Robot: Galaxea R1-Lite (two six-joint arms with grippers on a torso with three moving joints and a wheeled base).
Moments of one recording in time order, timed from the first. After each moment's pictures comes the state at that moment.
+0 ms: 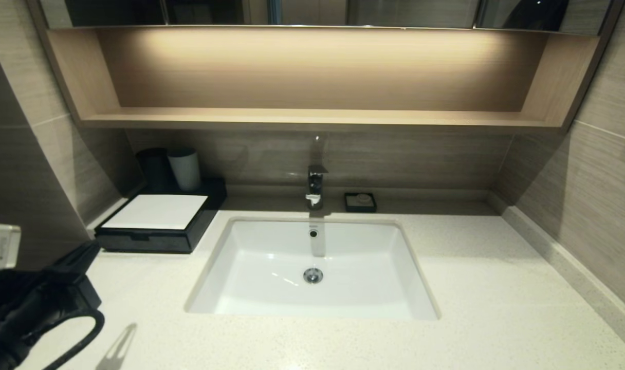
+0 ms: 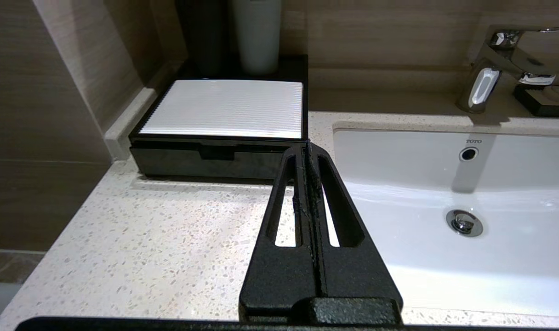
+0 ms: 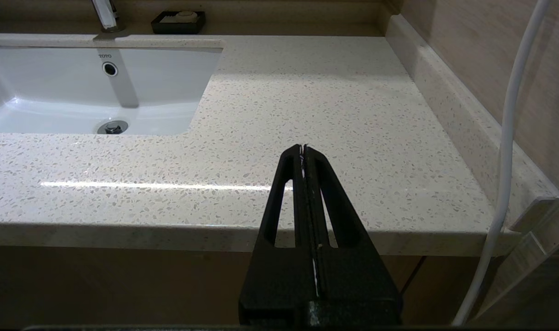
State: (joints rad) left arm -0.05 1.32 -0.01 -1.33 0.05 0.03; right arm 0.00 0.00 0.00 0.00 0.00 0.00
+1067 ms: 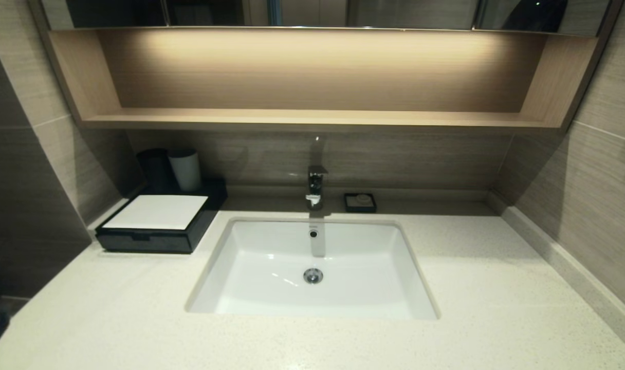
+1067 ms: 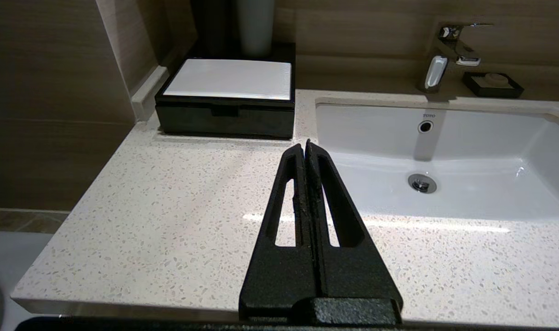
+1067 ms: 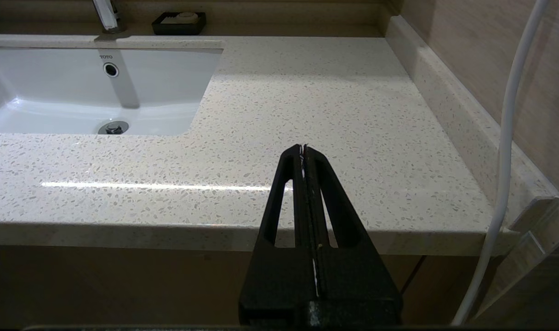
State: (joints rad) left arm 0.00 0.47 -0.15 -0.33 -0.02 -0.01; right arm 0.00 0.00 0.00 0.00 0.00 0.00
